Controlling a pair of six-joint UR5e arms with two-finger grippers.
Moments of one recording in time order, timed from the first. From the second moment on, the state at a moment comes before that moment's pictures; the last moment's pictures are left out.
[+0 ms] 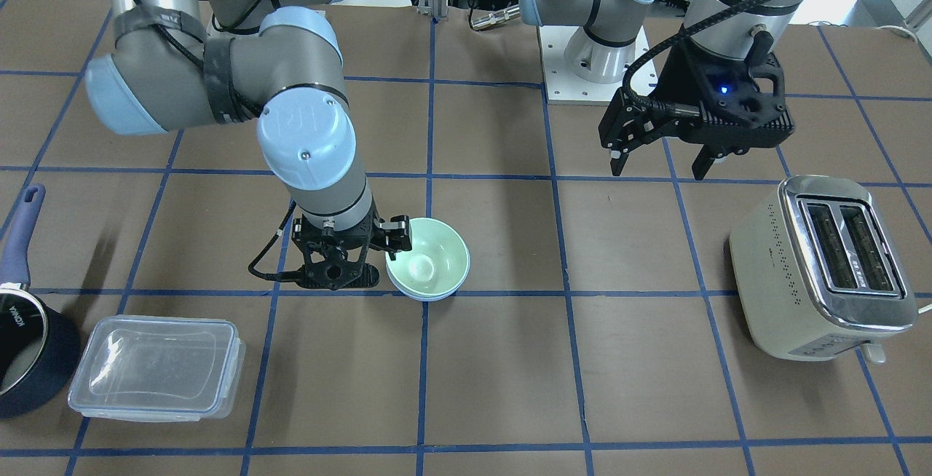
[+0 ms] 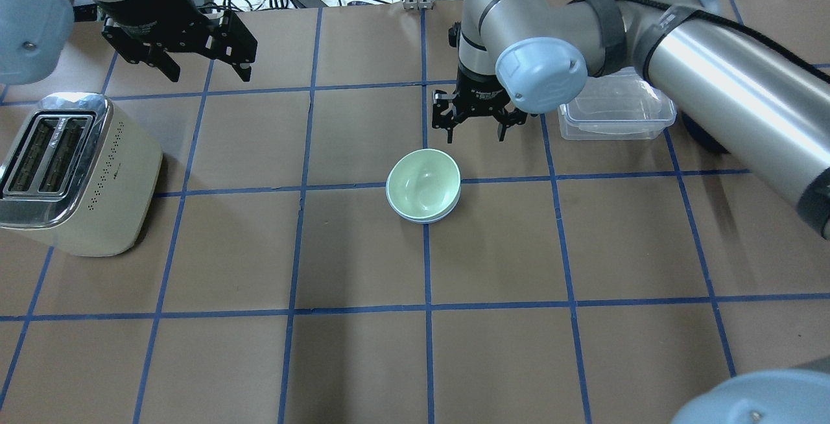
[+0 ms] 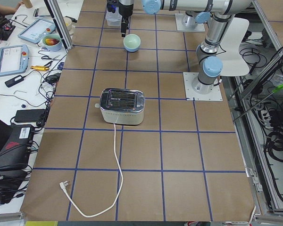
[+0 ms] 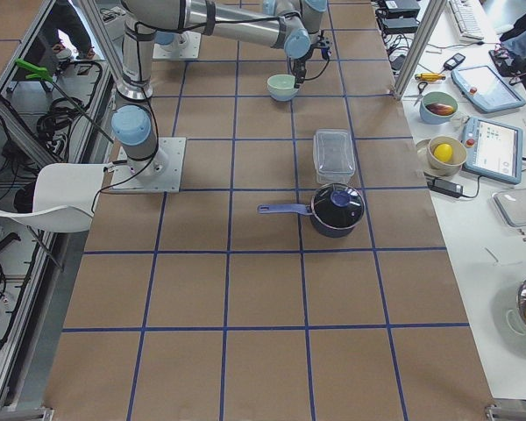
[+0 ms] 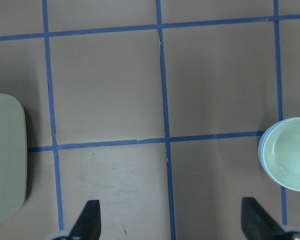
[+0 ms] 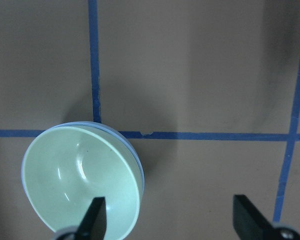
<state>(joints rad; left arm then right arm) -1.55 -1.62 -1.51 -1.47 1.58 0.07 1.80 -1.20 1.47 -1.77 -1.53 0.21</state>
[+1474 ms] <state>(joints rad) -1.55 -1.61 -1.51 -1.48 1.59 0.07 1.76 -1.48 1.44 -1.61 -1.55 0.08</state>
